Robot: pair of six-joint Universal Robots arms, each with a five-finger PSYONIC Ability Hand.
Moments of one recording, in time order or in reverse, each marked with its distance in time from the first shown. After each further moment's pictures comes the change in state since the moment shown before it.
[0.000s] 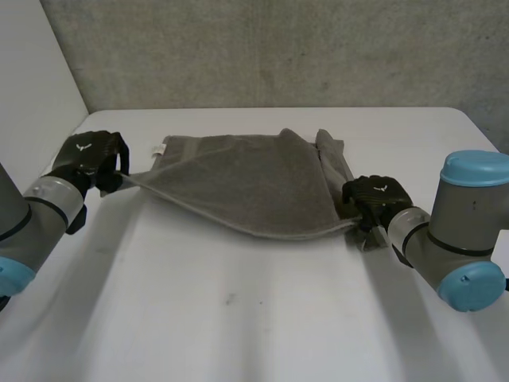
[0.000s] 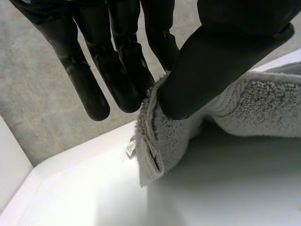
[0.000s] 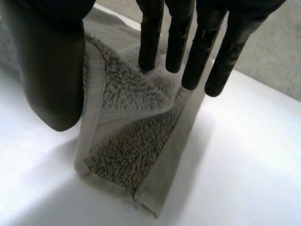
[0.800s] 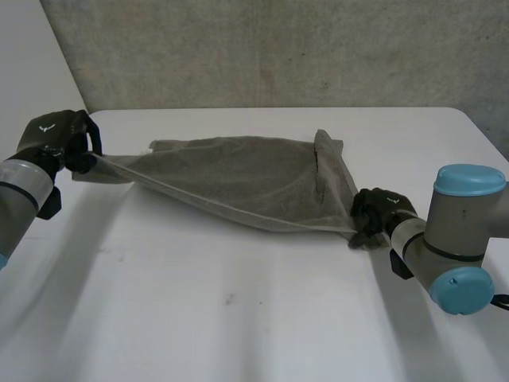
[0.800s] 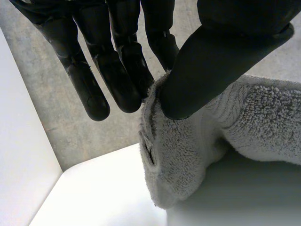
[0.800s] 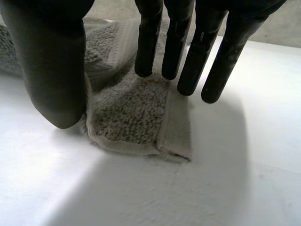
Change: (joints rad) left arm 0.081 0.063 0.015 -0.011 0.005 -0.093; right arm -0.017 0.089 -0.019 -0.026 0.086 0.266; left_hand 0.000 0.000 0.000 0.000 0.000; right_hand 0.112 0.097 0.103 0.101 0.145
